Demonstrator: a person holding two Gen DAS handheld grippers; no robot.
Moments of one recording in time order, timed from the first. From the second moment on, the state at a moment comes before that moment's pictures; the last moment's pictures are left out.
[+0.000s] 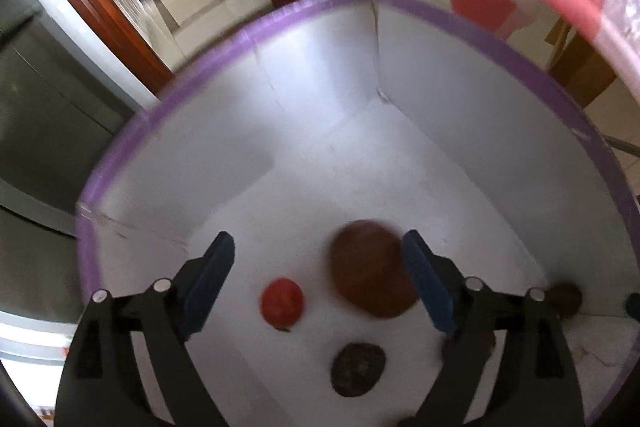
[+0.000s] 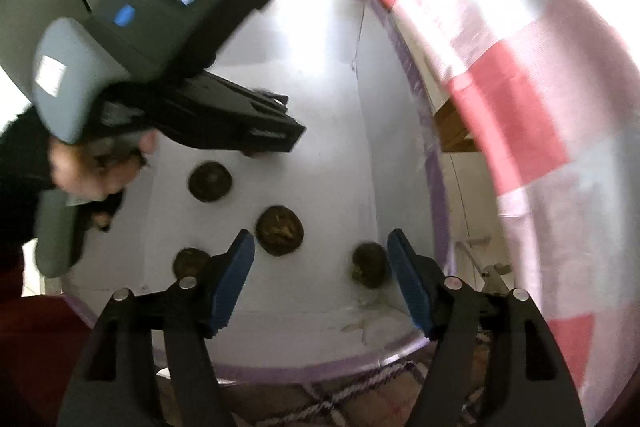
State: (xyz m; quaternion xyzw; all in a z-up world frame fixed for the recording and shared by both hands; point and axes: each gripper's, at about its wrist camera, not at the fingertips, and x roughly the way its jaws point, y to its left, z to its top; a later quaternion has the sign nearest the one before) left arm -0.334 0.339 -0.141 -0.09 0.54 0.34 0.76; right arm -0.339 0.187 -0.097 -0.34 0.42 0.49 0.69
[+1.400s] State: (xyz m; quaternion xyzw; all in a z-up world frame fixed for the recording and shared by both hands) left arm 0.036 0.045 0.064 -0.15 0.30 0.14 0.93; right arm -0.059 -0.239 0.054 0.19 0.30 0.07 0.93
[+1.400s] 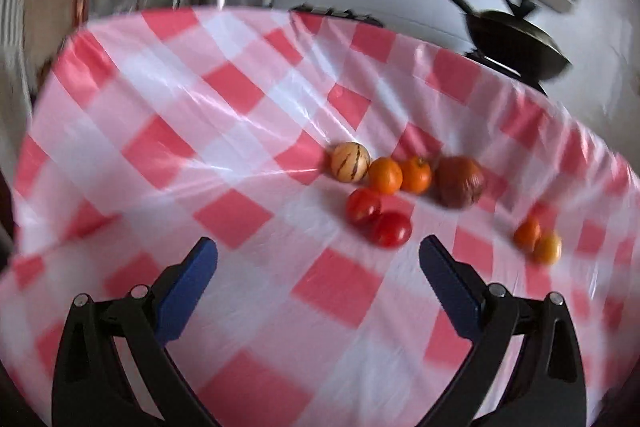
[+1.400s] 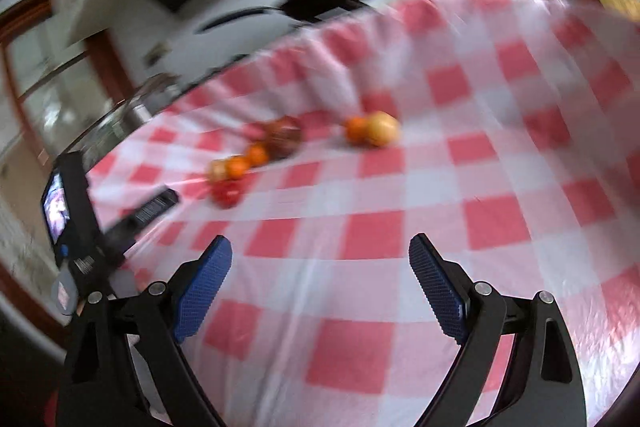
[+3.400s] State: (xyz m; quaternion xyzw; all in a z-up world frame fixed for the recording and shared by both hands) left arm 0.152 0.003 0.014 -0.08 0.42 0.06 0.90; right arm 0.114 -0.251 0.023 0.21 0.33 0.11 0.91
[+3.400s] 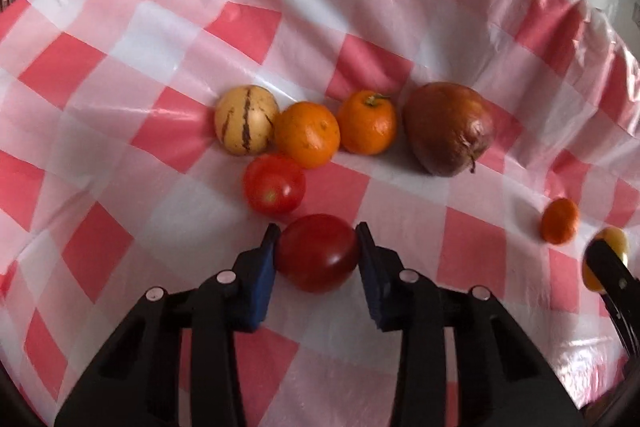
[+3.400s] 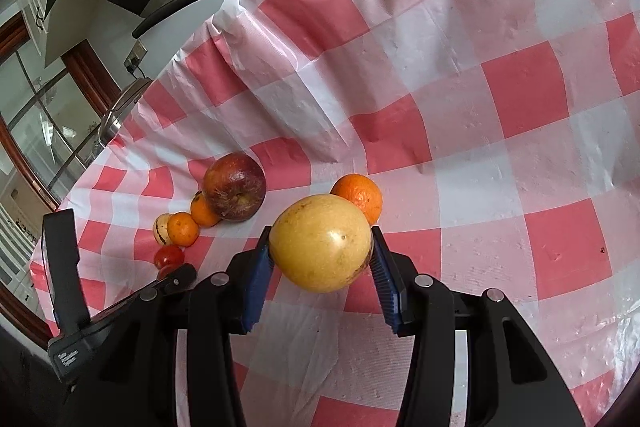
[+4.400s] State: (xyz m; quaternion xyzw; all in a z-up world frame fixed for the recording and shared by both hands) left arm 0.093 0.017 0.037 -0.11 0.35 0.03 0.93; right arm 0.112 -0.260 0.023 0.24 0.31 0.12 0.91
